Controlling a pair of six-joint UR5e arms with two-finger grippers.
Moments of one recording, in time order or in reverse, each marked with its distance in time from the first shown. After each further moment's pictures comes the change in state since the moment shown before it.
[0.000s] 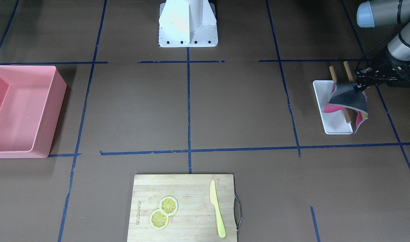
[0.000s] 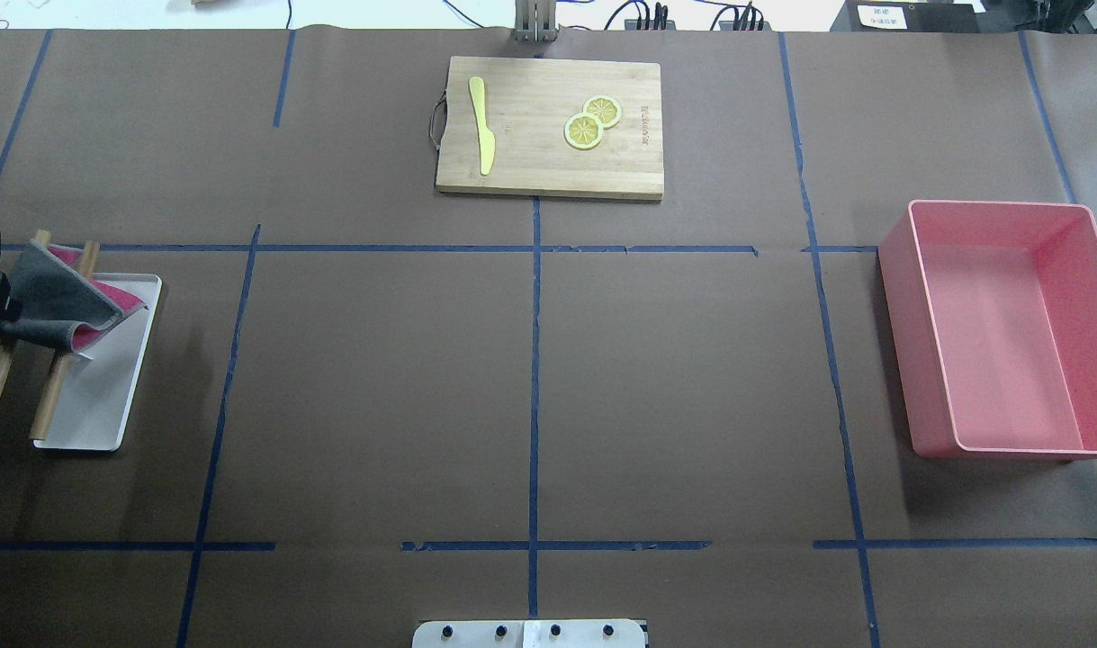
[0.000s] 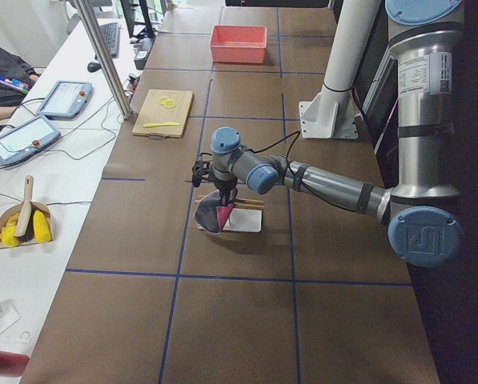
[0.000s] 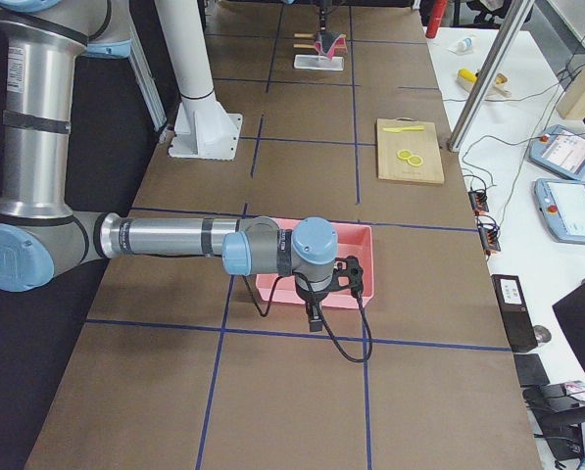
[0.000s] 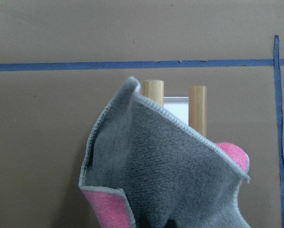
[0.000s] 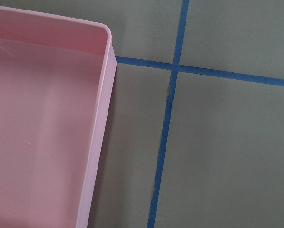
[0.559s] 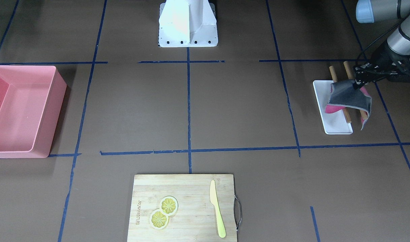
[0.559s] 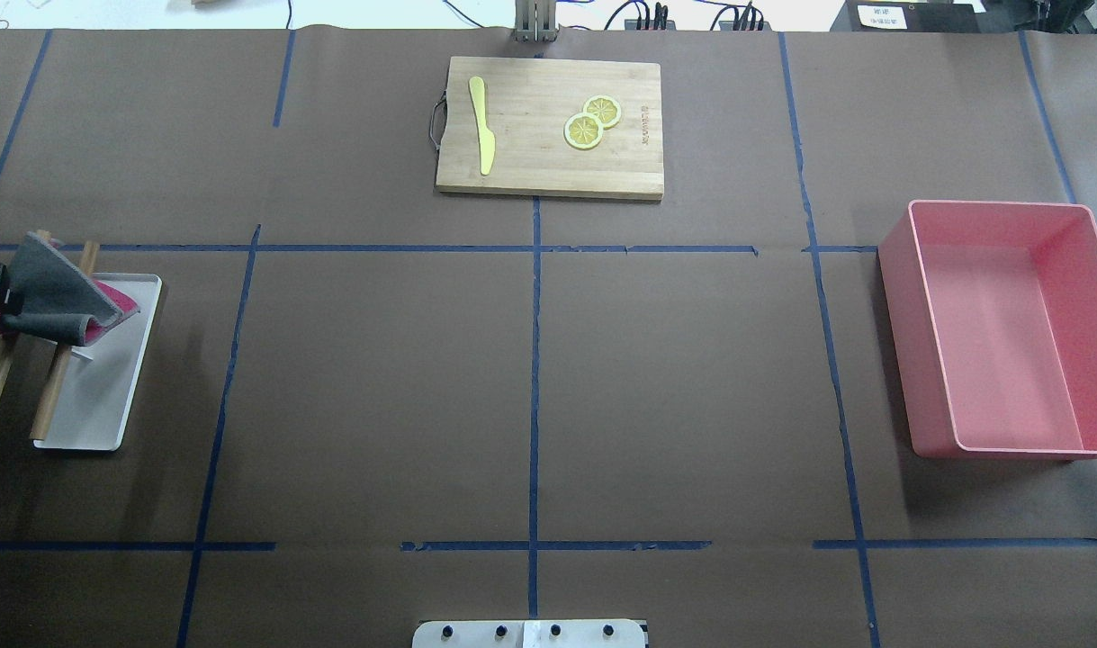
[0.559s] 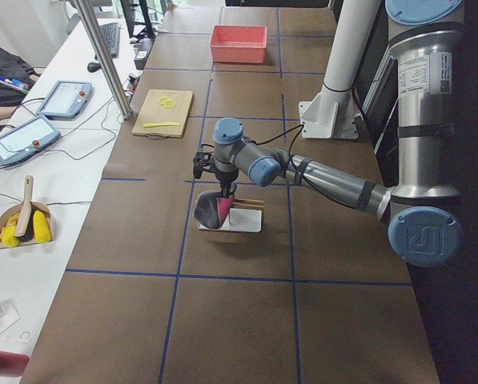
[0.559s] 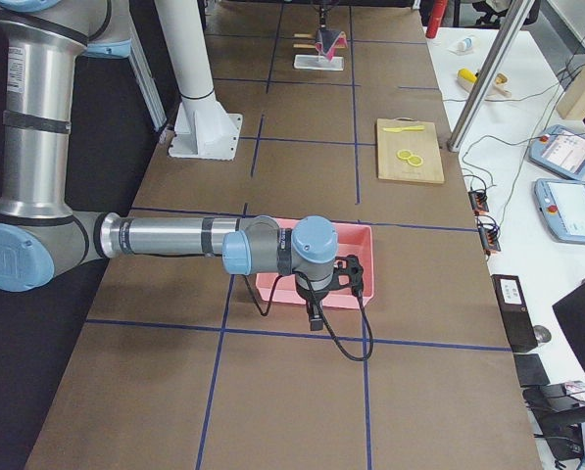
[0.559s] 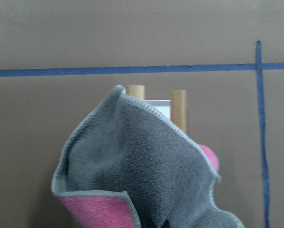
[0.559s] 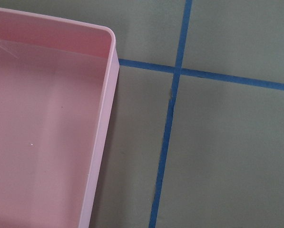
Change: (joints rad) left arm -0.002 -0.007 -0.076 0.038 -0.005 -0.090; right arm 0.000 0.001 0.008 0.020 0.003 -0.003
